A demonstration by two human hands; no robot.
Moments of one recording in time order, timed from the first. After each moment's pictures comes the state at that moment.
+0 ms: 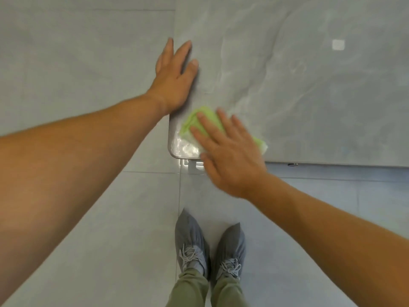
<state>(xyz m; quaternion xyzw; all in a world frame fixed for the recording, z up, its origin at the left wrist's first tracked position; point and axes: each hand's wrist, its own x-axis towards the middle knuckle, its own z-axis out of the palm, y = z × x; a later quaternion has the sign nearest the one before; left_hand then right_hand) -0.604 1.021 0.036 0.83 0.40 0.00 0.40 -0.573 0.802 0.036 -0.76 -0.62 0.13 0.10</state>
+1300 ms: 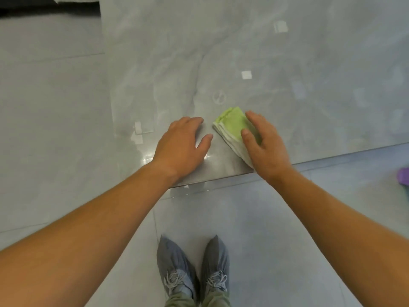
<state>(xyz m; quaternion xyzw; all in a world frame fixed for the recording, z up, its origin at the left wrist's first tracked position) -0.555 0.888 0.087 0.90 0.23 -0.08 0.35 -0.446 0.701 0.072 -0.89 -0.21 0.22 0.34</state>
